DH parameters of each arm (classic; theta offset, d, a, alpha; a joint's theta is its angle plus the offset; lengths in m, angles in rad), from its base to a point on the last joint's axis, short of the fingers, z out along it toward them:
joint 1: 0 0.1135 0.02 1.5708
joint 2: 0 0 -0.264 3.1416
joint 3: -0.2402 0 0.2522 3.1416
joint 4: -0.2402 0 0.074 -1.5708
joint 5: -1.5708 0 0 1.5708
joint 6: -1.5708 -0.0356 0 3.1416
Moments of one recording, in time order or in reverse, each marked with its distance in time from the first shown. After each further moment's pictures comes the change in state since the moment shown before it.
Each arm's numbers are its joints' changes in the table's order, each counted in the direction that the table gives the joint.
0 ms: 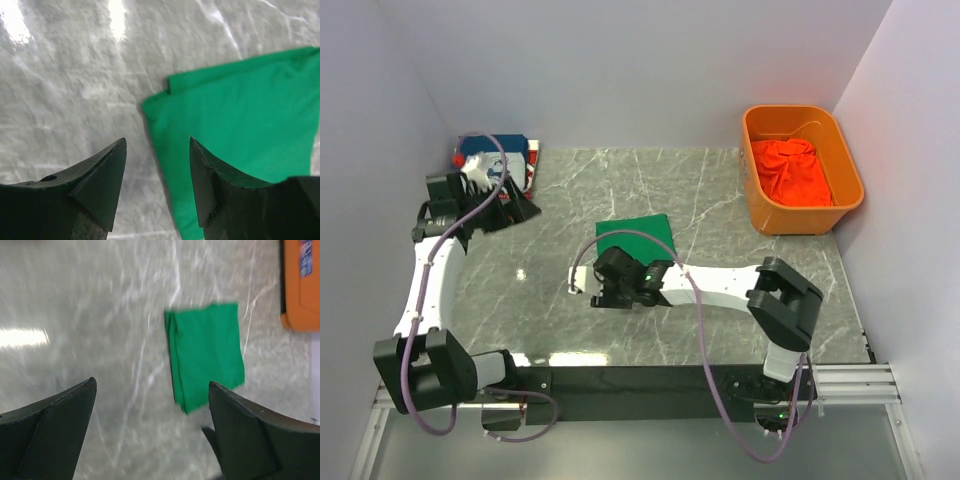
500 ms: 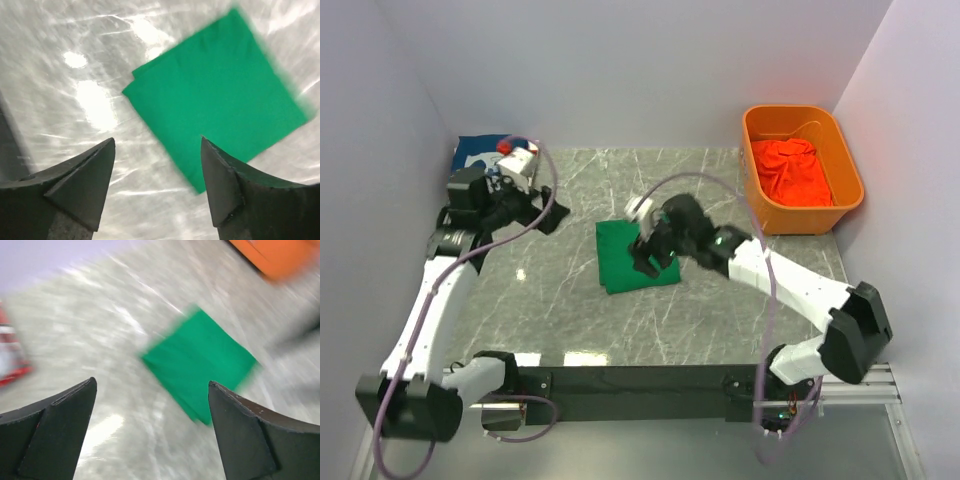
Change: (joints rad) left arm -0.270 0.122 0.024 0.124 -0.051 -0.349; right arm -0.368 0.329 0.017 -0.126 0.386 -0.362
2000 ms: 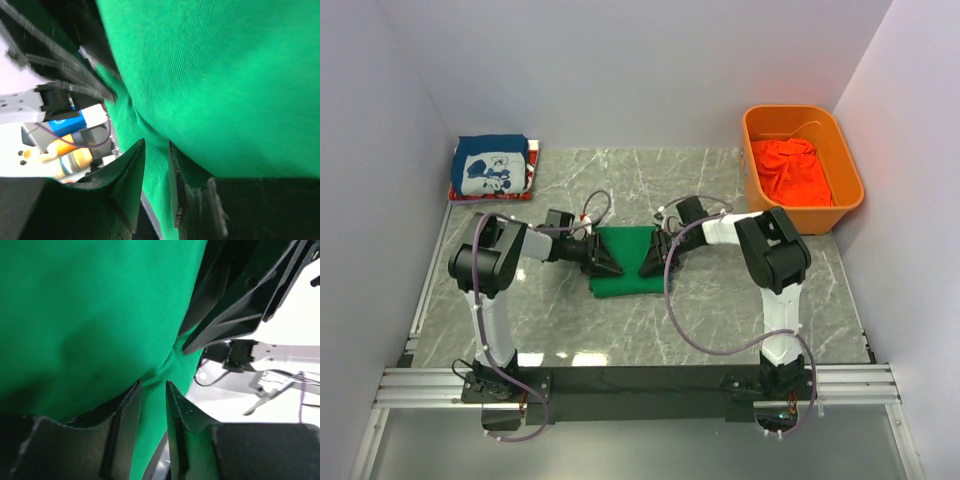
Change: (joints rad) left arm -0.190 -0.882 0.191 0.564 -0.441 0.716; right arm -0.301 -0.657 -0.050 0.180 0.647 -0.645
